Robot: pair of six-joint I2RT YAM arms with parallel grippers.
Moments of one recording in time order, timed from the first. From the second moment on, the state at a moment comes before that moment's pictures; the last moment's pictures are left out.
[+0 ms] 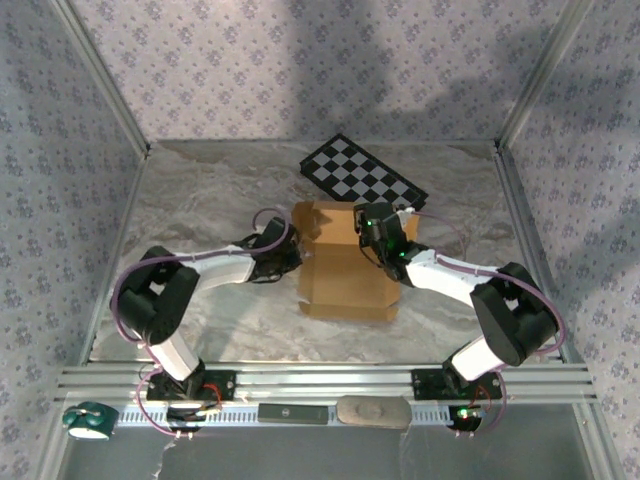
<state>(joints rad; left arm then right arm) -0.66 1.67 0.85 -0.13 -0.06 -0.98 0.61 1.51 0.78 0.35 0.29 1.69</state>
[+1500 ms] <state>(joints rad) -0.66 1.67 0.85 0.04 -0.08 -0.93 0.60 1.51 0.78 0.36 0.27 1.71</state>
